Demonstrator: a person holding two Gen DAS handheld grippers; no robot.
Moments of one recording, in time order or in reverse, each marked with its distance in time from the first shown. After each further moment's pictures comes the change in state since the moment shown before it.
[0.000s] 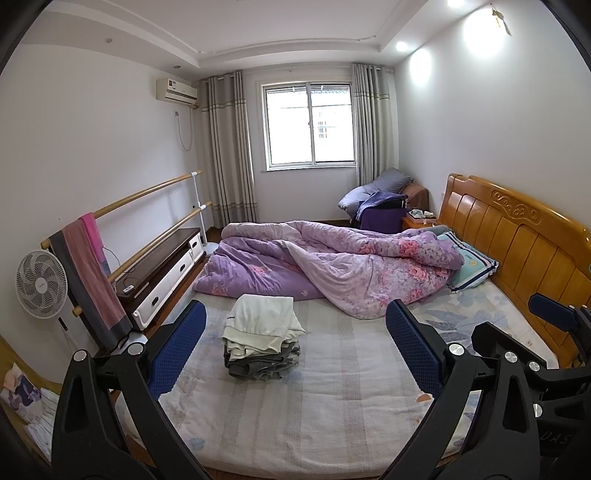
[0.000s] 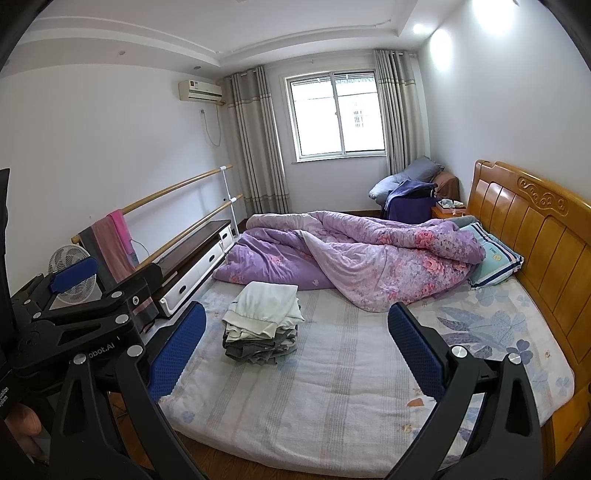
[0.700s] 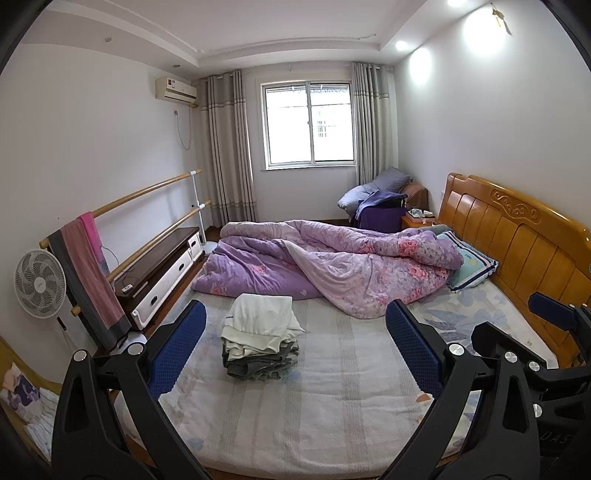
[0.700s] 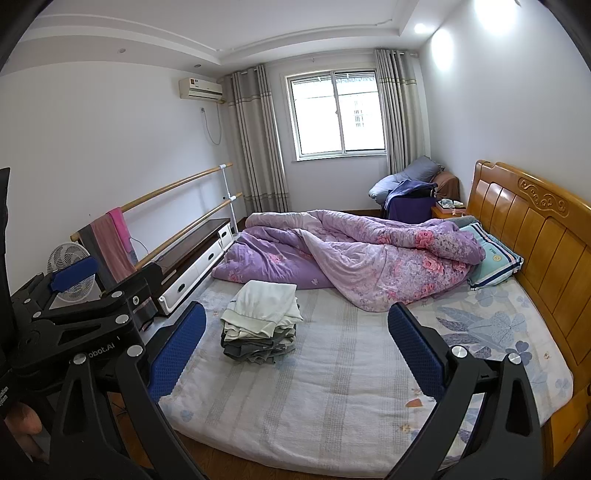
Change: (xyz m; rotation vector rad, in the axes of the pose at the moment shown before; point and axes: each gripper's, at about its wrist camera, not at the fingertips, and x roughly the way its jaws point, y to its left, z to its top) left arm 0.008 0.000 0.006 -0.001 0.006 -0.001; right arm 0.004 0.000 0.001 -0.003 0.004 -0.003
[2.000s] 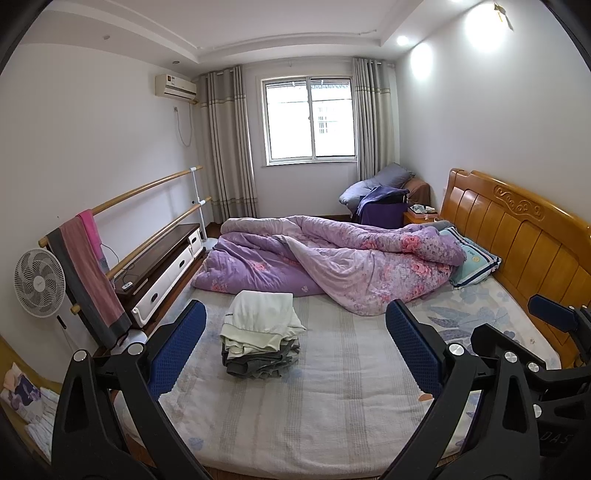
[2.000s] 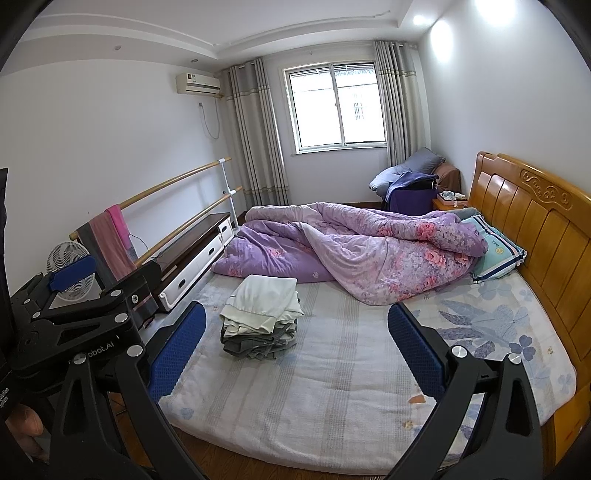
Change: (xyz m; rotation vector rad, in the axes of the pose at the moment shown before) left arm 0.011 -0.003 -0.009 0.004 0.012 0.005; right arm 0.012 -0.019 -0.002 0.008 0.030 0.016
